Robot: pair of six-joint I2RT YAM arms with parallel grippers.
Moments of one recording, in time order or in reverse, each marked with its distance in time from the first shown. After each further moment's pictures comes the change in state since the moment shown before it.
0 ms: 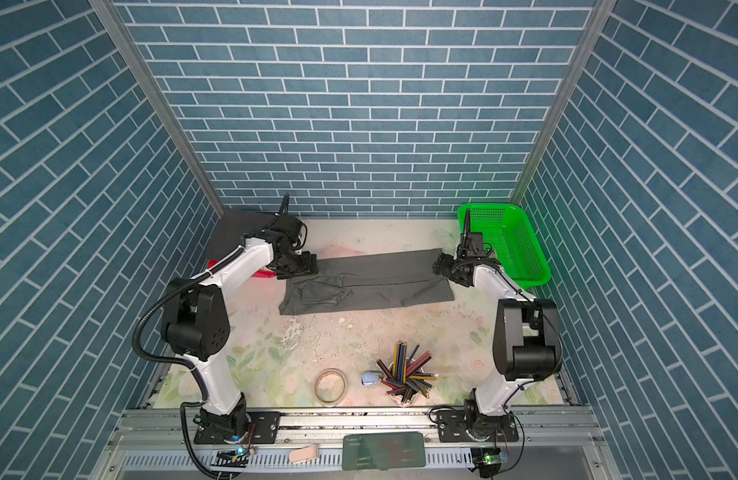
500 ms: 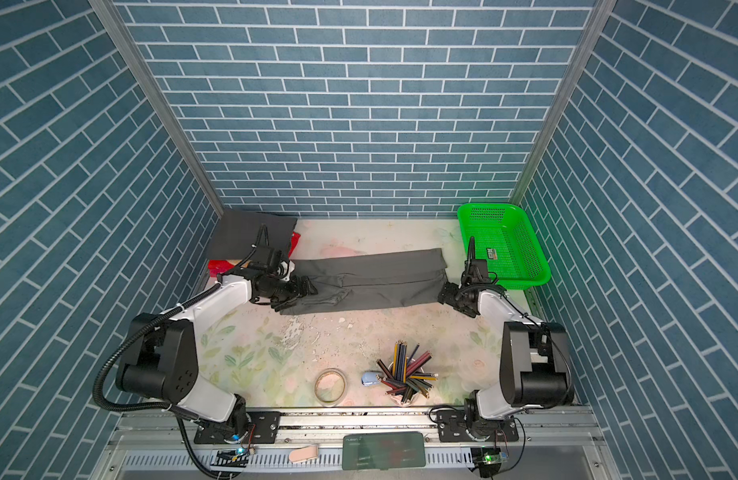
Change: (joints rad) left arm 0.056 -0.291 -0.532 0.319 0.328 -0.176; right arm -0.027 -0.132 -0.284 0.002 0.008 0.018
